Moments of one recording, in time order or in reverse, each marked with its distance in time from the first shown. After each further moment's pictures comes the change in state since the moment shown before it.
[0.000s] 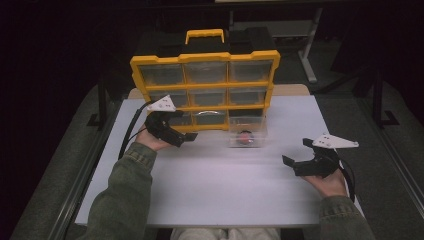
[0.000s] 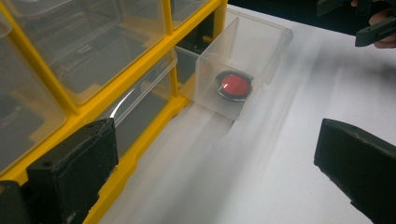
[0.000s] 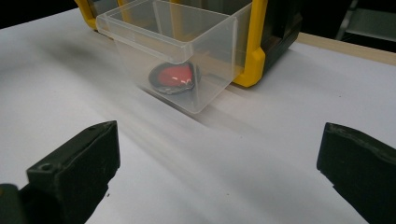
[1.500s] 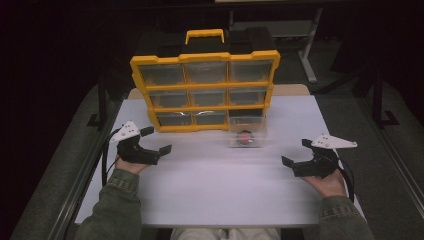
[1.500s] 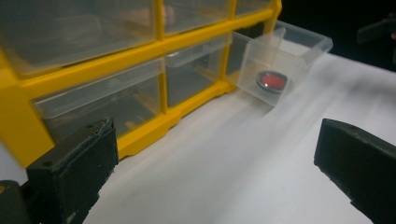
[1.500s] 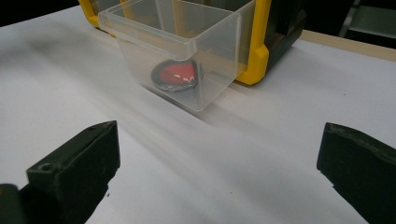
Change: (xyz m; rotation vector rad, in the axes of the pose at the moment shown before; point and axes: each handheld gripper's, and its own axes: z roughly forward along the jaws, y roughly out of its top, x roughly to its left) left arm -0.007 -0.092 -0.051 -0.231 0.202 -0.163; right arm 0.002 -0.001 0.002 0.009 0.005 0.002
